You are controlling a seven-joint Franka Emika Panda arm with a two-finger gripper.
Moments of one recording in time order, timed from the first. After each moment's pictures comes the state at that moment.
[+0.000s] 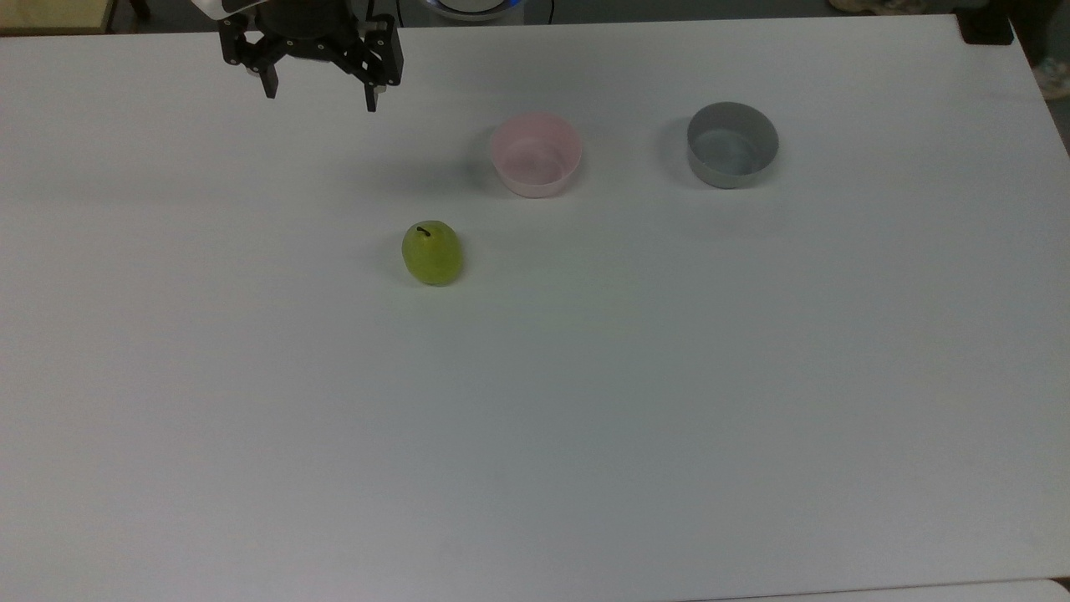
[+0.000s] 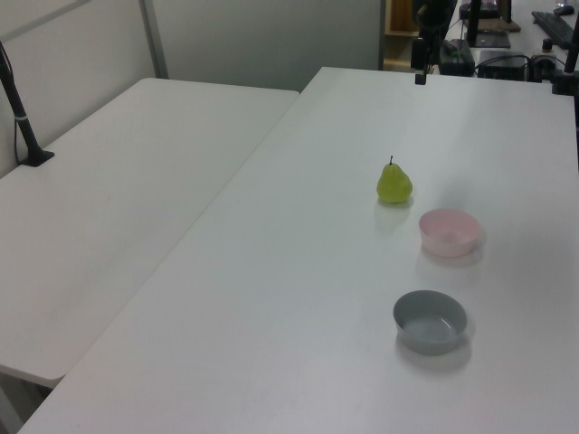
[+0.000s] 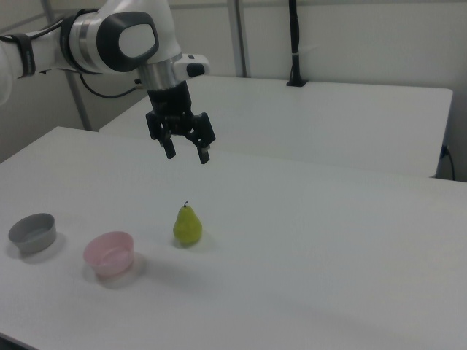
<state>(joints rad) 0.05 0.09 -0.16 -1.63 -0.10 1.73 -0.05</state>
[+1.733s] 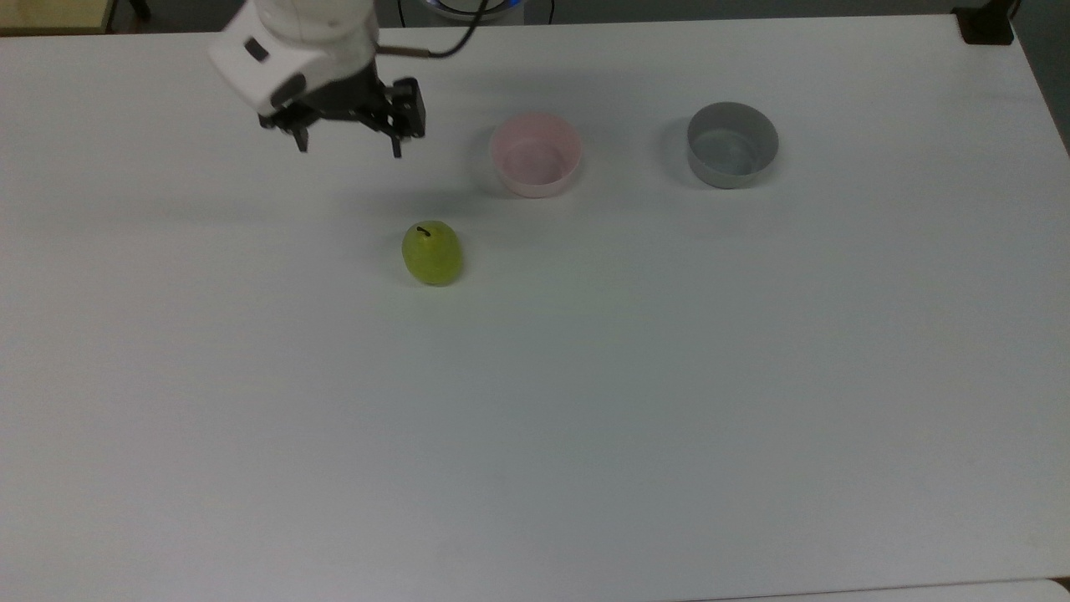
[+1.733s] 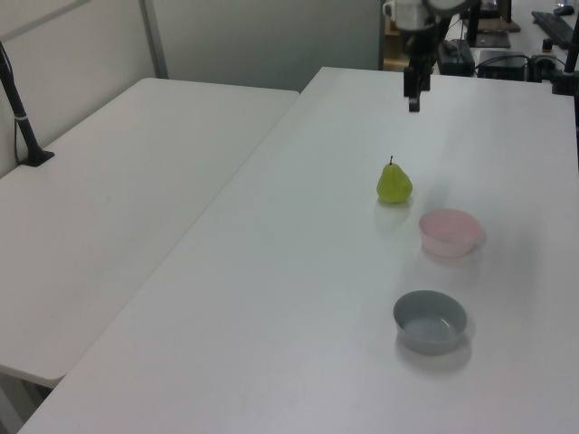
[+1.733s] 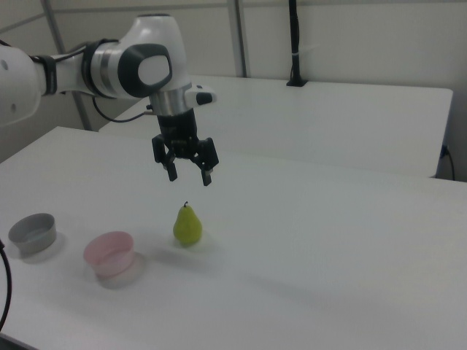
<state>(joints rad) 0.07 0.20 -0.16 -1.64 -0.08 1.76 -0.10</state>
